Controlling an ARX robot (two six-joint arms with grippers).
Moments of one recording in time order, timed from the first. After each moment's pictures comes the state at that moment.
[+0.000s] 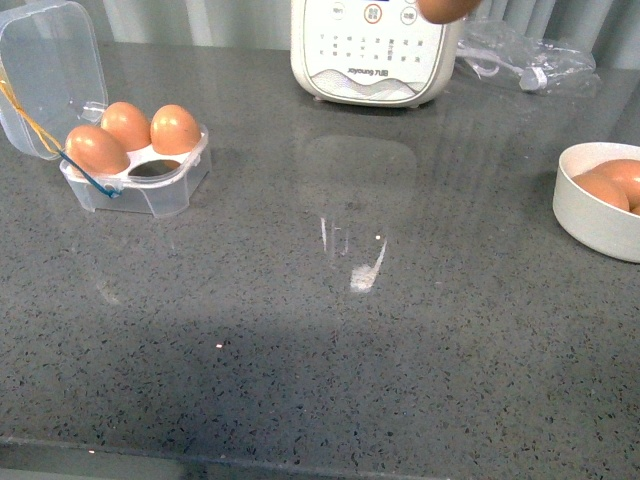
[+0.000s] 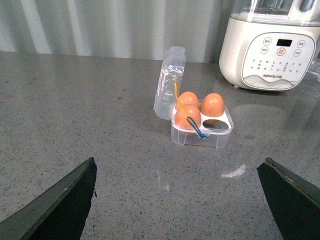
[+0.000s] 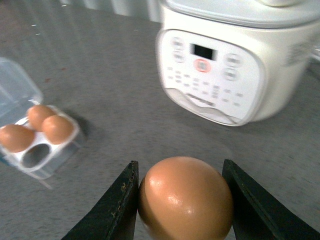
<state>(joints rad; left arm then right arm) 0.00 0.00 0.03 0.00 0.00 0.00 0.30 1.59 1.08 0.17 -0.36 -0.03</state>
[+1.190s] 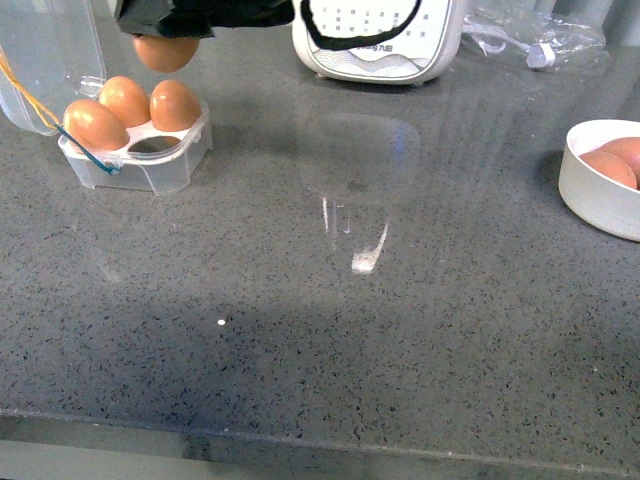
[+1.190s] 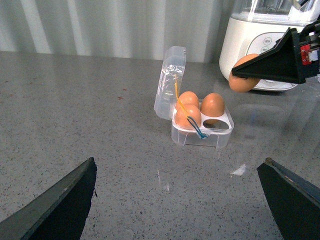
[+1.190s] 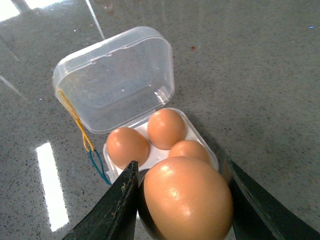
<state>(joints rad) 0.00 0.00 0.03 0.00 0.00 0.00 0.57 2.06 1.56 0.03 -0.50 -0.11</state>
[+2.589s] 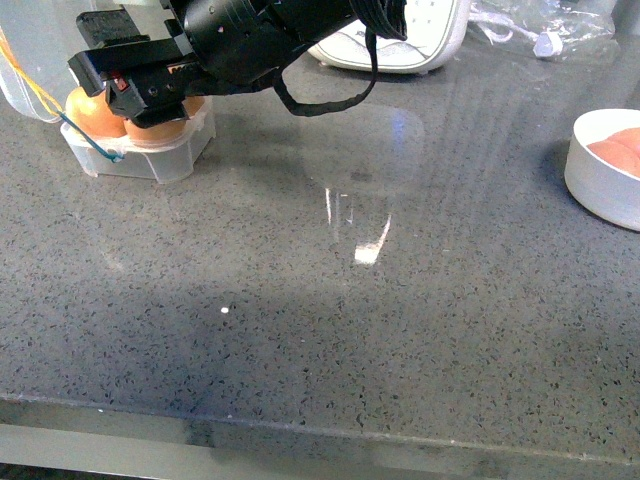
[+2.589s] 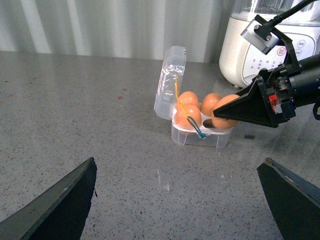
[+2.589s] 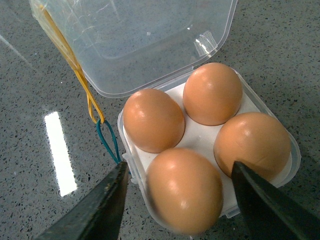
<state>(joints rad) 0.00 0.00 0.03 0.00 0.00 0.00 0.61 2.16 1.58 -0.01 -0.48 -0.15</state>
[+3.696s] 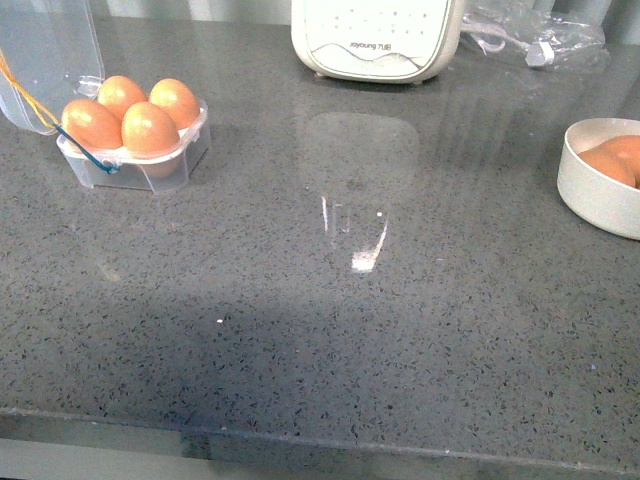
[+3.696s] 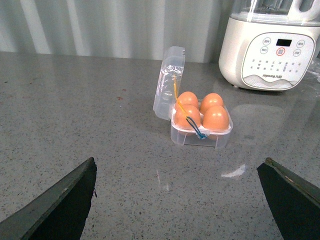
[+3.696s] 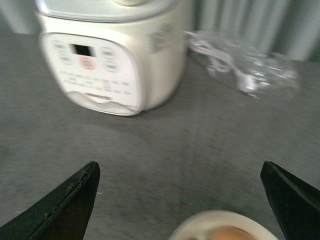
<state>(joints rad) 0.00 0.00 0.03 0.00 0.00 0.00 0.15 1.46 0.84 0.33 -0.06 0.02</state>
